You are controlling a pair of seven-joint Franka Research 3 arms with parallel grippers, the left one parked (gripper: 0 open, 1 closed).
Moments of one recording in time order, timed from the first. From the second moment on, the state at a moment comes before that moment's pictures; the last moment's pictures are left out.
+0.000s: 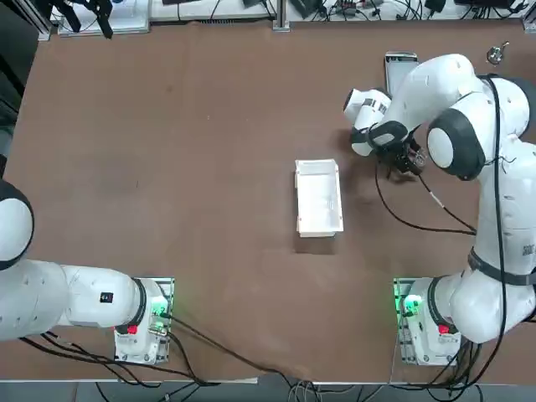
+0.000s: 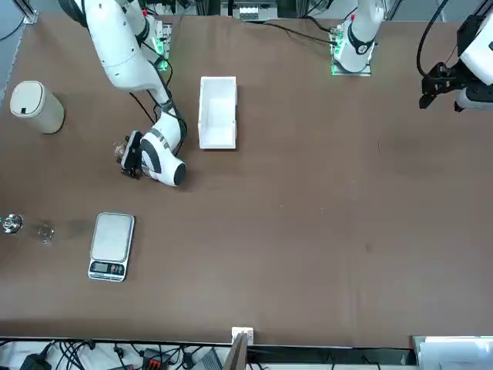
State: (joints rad) arm 0.43 0.74 -0.05 -1.92 -0.69 1.60 2.68
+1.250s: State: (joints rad) arm 0.43 0.76 -0.07 -1.93 -0.72 1.60 2.71
